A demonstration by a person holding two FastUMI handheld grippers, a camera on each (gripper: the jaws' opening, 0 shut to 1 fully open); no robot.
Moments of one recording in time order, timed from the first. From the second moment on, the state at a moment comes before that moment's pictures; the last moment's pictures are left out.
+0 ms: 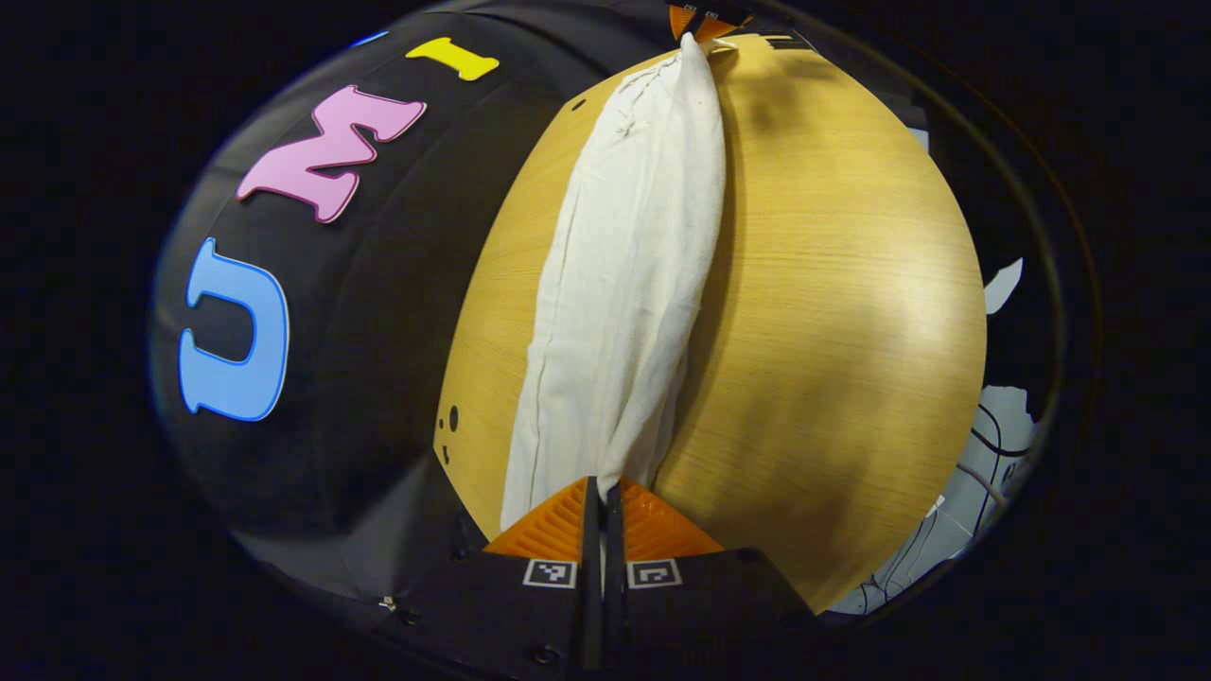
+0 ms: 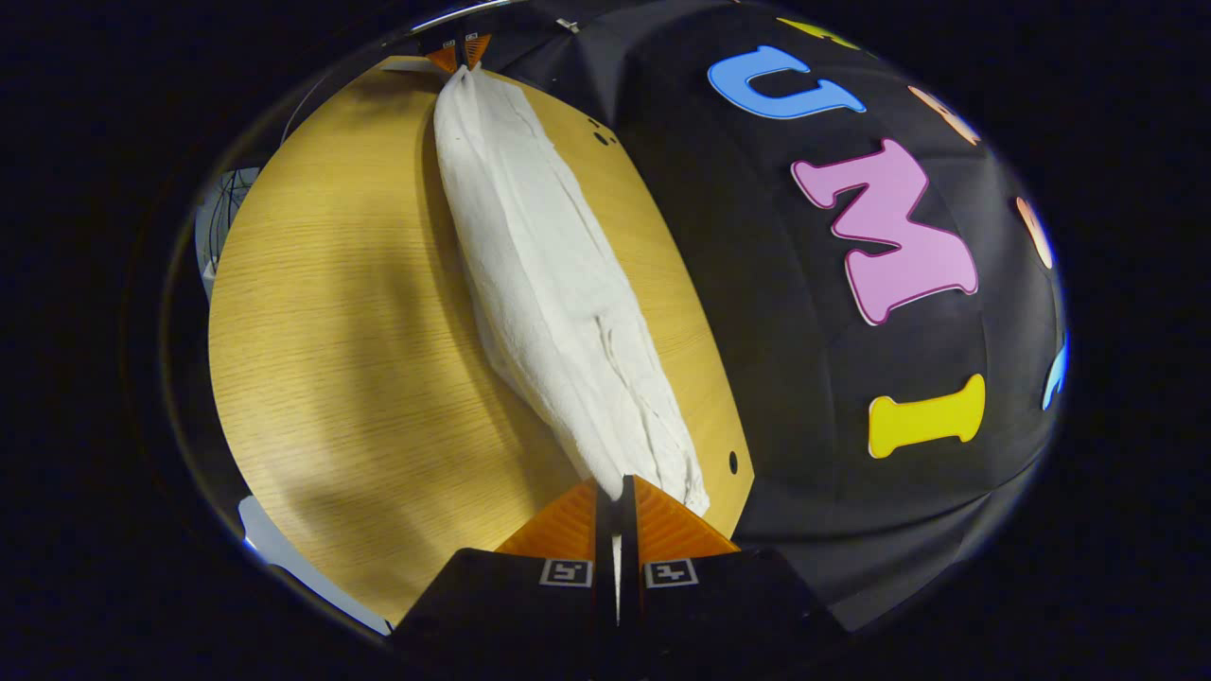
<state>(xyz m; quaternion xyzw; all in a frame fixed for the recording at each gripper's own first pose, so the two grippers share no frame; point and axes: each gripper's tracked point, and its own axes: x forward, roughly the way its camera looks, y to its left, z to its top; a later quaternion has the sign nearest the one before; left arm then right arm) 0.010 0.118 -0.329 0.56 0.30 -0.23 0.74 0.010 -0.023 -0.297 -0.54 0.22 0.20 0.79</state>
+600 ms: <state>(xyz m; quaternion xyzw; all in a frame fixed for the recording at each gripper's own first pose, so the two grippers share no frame) 0.098 0.128 -0.320 0.59 0.31 -0.20 0.72 0.085 -0.022 -0.303 -0.55 0.20 0.23 0.78</state>
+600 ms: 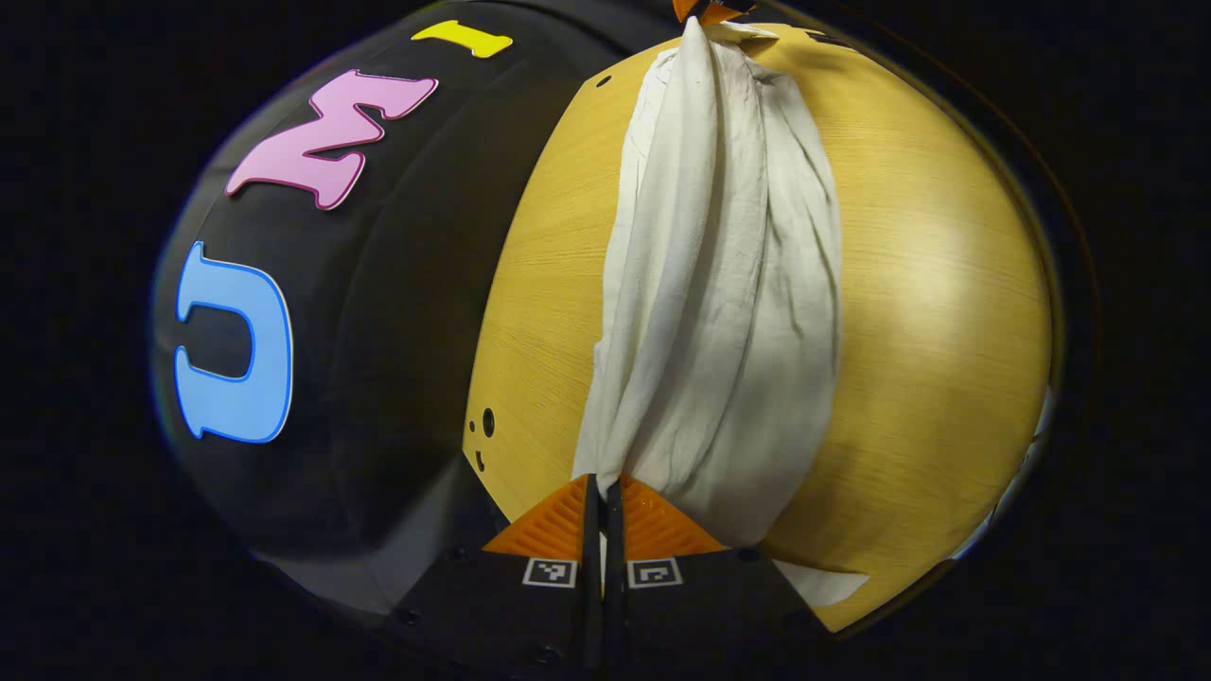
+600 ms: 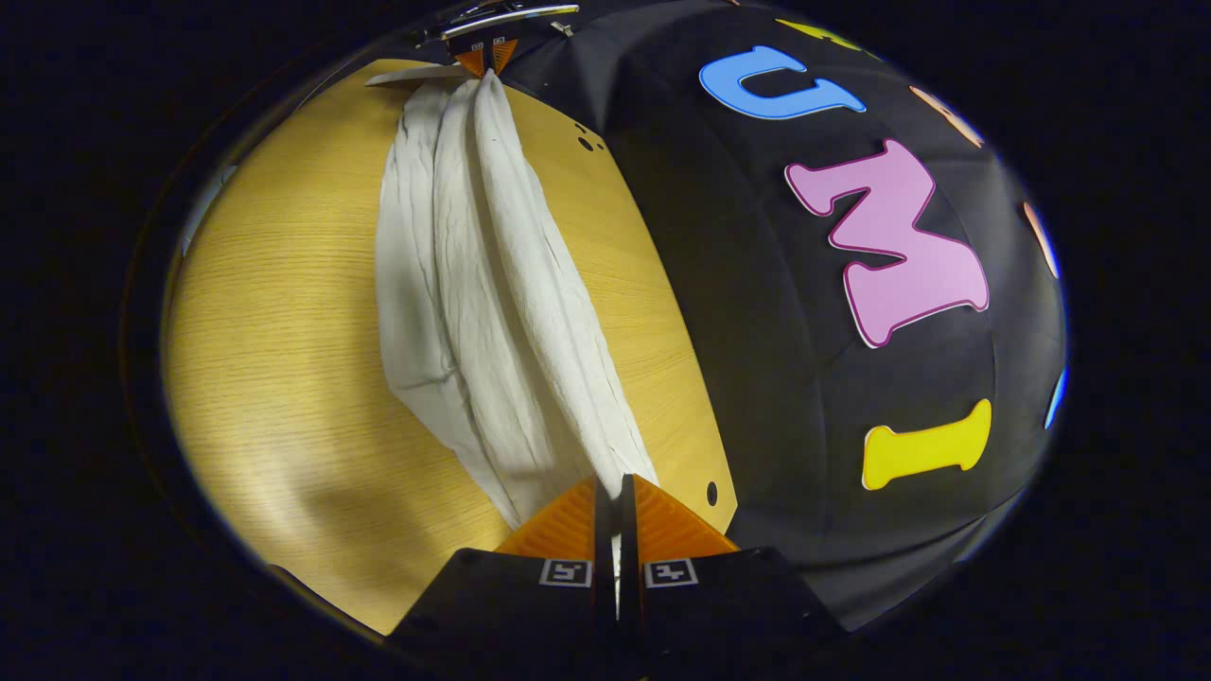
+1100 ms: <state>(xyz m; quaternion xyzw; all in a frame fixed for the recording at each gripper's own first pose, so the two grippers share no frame) 0.126 0.136 -0.367 0.58 0.37 -0.22 0.69 0.146 -0.022 -0.346 -0.56 0.22 0.27 0.75</state>
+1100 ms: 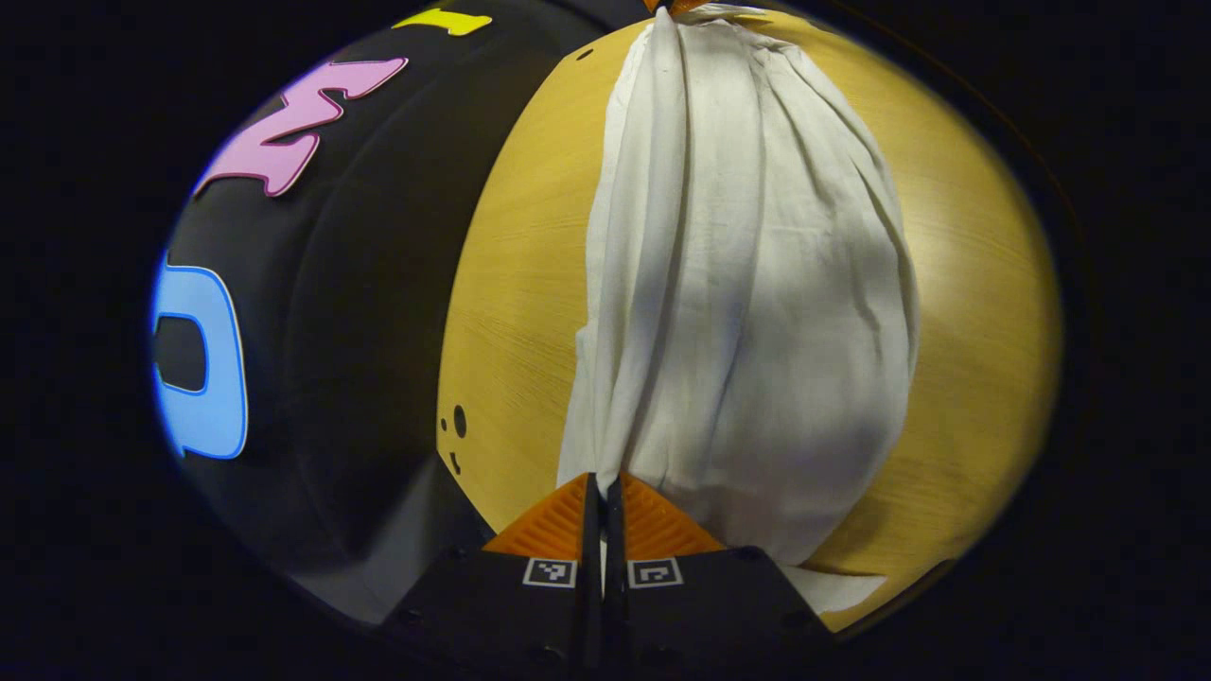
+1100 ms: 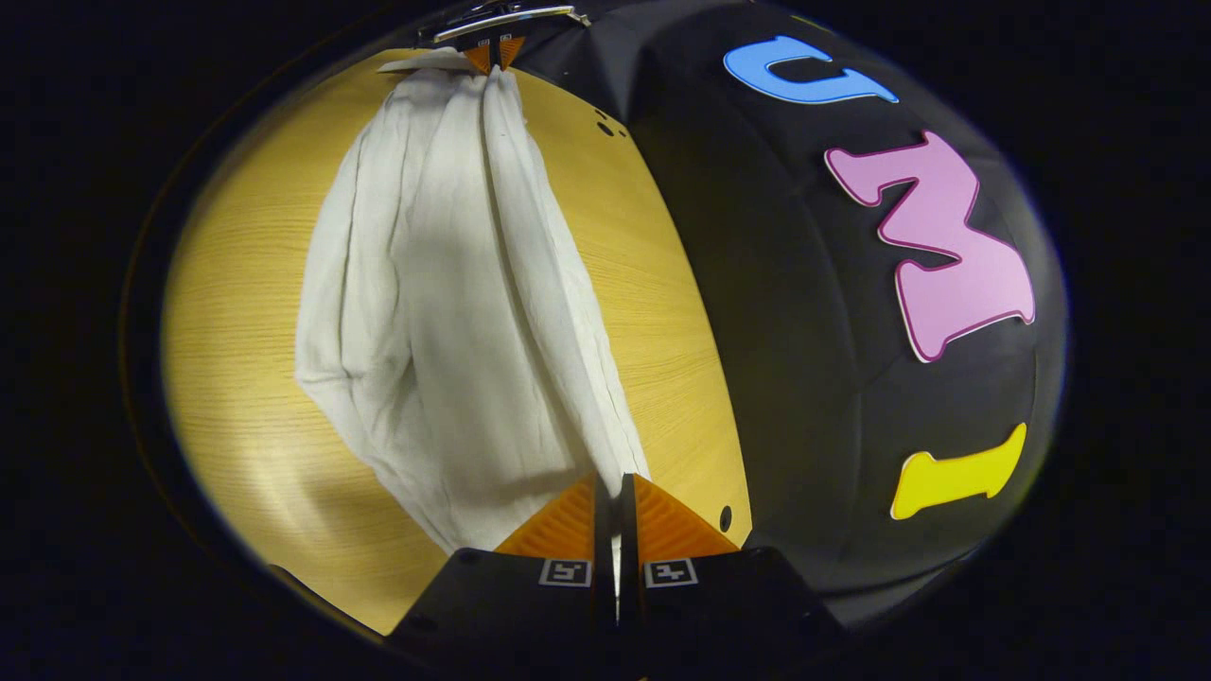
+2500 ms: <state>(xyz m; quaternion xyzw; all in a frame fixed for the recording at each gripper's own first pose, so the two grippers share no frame) 0.156 0.156 -0.377 0.62 0.38 -0.16 0.67 0.162 -0.053 -0.353 -0.54 0.24 0.29 0.76</state>
